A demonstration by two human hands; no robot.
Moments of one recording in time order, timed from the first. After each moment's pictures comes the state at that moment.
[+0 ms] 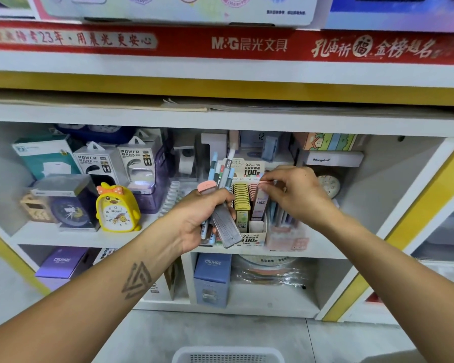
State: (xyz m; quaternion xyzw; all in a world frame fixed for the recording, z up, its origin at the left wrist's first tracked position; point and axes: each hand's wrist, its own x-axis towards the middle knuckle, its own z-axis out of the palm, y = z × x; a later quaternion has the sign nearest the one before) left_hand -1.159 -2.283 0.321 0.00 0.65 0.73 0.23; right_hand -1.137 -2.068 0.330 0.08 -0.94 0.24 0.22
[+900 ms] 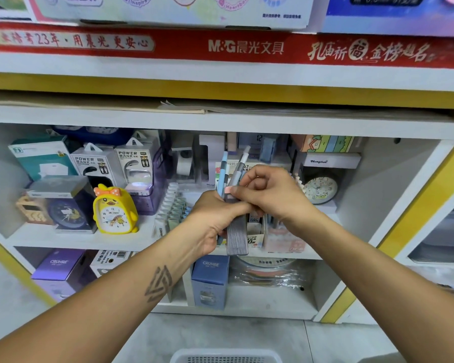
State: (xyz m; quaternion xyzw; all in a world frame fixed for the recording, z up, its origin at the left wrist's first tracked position) left_hand -1.147 -2.251 0.318 0.04 0.71 0.68 0.15; right_hand -1.129 -2.117 0.343 0.00 -0.81 0.58 0.07
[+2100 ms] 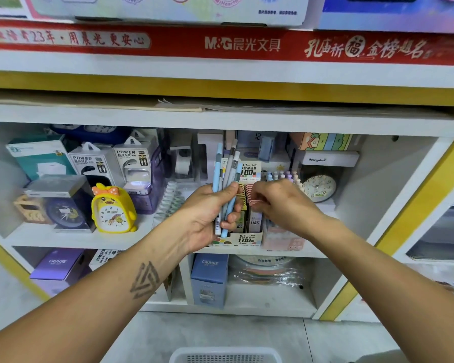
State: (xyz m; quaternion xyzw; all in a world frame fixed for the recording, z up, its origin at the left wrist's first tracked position) left_hand -1.154 -2.268 0.322 0.07 0.53 0.79 0.29; right_hand -1.137 -2.078 0.320 0.11 -0.98 0.16 0.10
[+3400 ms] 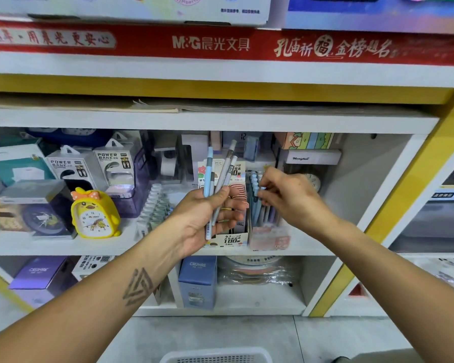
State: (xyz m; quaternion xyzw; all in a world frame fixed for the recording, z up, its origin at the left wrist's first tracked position) left_hand -1.151 -2.251 0.319 0.07 0.56 0.78 0.27; right_hand -1.118 -2.038 0.321 0.09 -0.94 0.25 0.21
